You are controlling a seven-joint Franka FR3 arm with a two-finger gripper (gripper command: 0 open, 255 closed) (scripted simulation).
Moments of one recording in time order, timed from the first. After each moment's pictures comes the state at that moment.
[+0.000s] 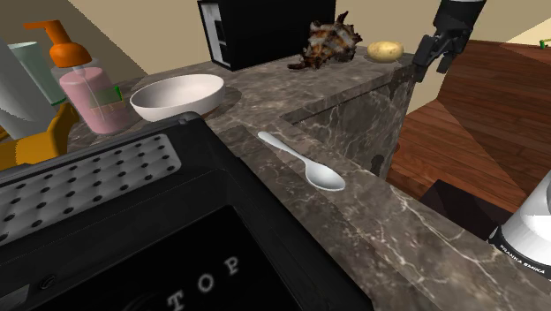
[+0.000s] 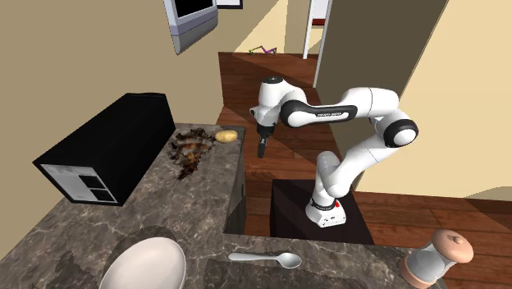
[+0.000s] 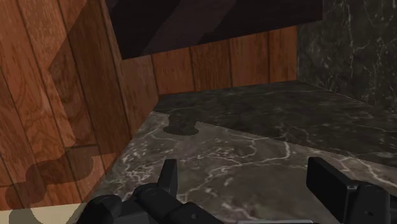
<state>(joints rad) -0.02 -0.78 -0.05 -2.36 -0.06 1.68 0.12</state>
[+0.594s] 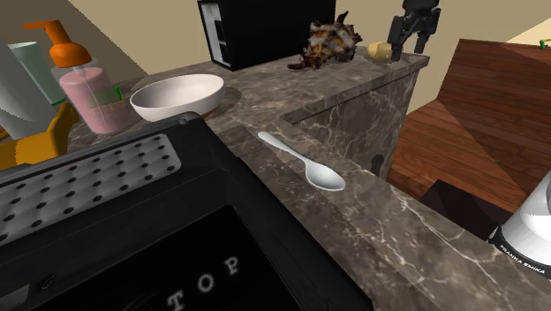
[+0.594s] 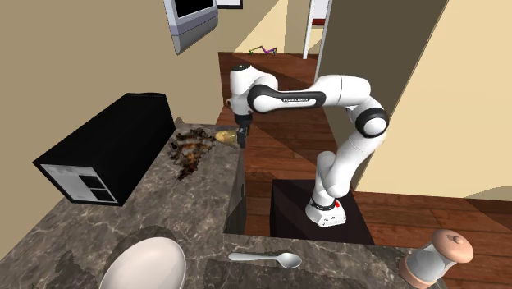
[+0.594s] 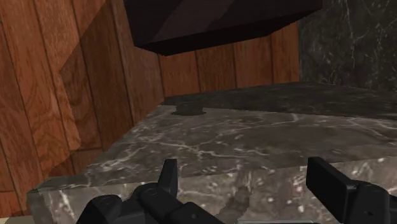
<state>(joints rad) -0.02 -0.42 -0.10 -1.99 -0.06 1.57 0.06</state>
